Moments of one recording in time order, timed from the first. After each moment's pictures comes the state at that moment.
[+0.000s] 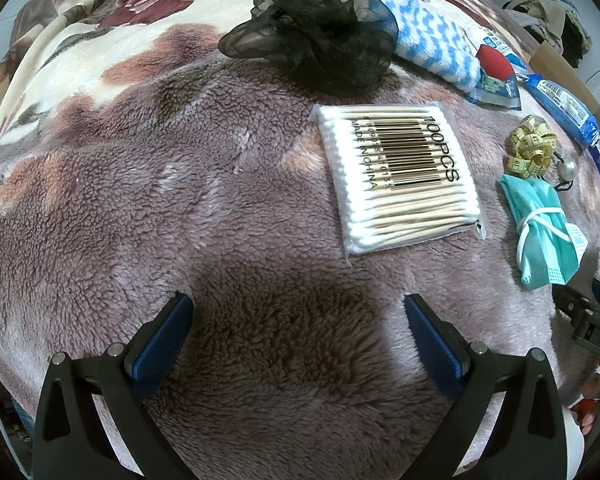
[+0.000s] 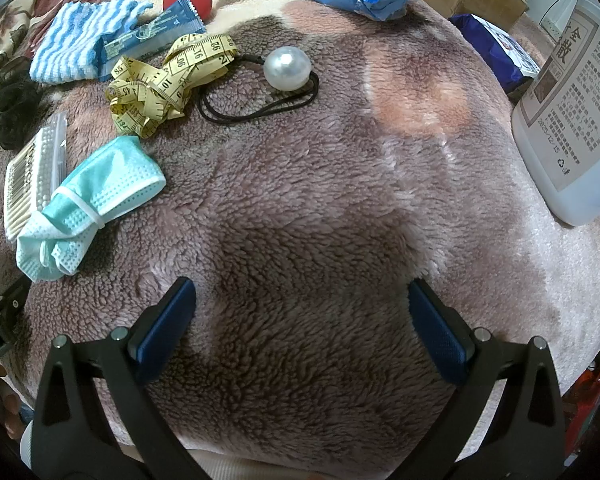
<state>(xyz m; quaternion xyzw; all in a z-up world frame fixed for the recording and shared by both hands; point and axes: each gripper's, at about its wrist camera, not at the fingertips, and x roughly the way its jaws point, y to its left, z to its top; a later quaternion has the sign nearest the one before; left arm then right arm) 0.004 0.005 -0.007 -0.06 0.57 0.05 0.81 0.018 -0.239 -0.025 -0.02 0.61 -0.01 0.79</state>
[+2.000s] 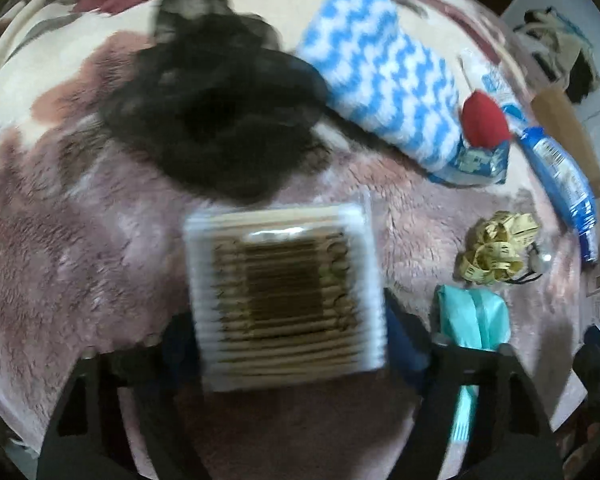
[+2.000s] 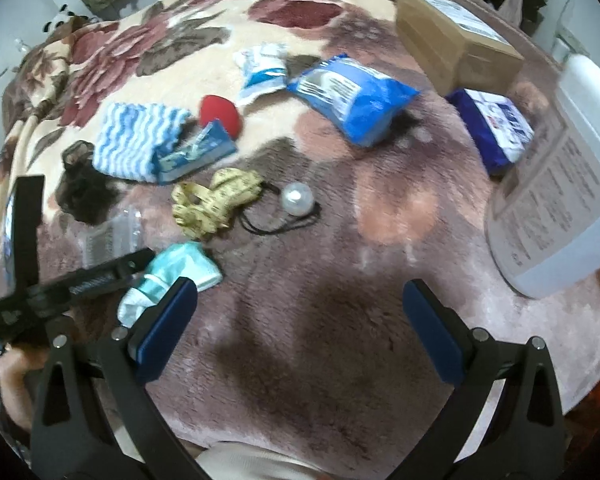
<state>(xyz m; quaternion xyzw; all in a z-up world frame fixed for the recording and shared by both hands) 0.069 -0.023 0.005 -0.14 0.59 0.04 0.80 0.040 -0.255 0.067 0.04 0.55 0.08 0.83</state>
